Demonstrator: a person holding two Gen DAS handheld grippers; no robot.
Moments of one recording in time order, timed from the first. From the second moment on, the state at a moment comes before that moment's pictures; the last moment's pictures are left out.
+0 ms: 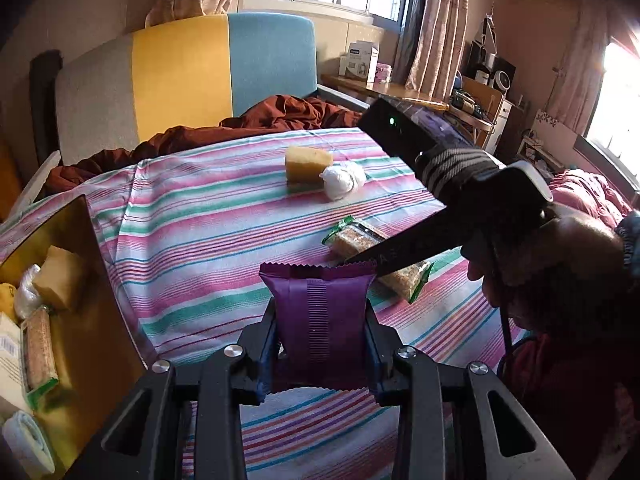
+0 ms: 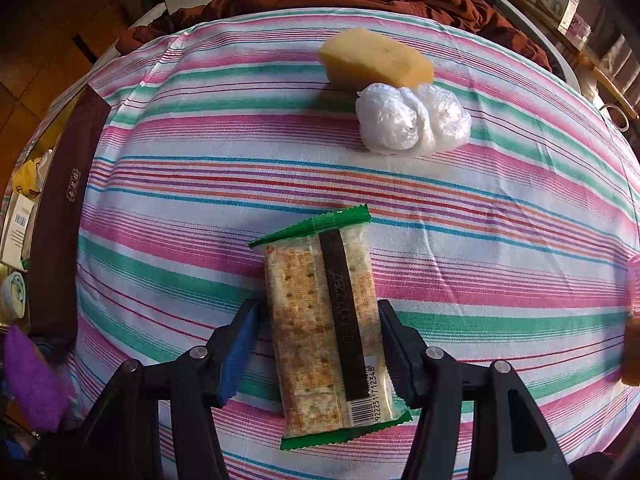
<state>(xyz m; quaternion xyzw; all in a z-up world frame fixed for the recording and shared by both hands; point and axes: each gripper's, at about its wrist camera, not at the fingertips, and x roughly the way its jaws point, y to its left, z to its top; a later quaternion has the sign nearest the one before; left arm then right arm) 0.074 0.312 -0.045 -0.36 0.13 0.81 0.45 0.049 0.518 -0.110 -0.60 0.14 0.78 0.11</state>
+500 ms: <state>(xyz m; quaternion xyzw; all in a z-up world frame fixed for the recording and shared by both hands) 0.039 0.257 -0.016 -0.35 0.09 0.85 0.39 0.047 0.519 -0.112 -0.60 0.13 0.78 0.11</state>
